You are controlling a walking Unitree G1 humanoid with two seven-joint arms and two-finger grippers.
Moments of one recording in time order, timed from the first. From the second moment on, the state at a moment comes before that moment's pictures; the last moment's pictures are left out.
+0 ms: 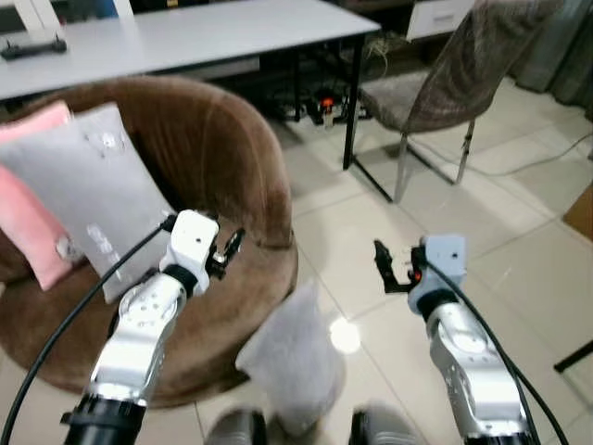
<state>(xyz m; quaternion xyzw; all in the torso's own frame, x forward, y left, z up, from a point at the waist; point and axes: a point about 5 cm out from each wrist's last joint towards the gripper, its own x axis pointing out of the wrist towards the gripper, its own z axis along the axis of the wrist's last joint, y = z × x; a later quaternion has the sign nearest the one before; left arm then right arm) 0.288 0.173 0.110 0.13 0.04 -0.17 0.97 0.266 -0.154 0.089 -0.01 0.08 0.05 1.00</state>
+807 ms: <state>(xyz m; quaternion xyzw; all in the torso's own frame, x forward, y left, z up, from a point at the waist) 0.285 0.186 0.093 0.13 0.07 -0.15 0.98 0.272 -0.149 0.092 -0.04 0.08 0.10 0.99</state>
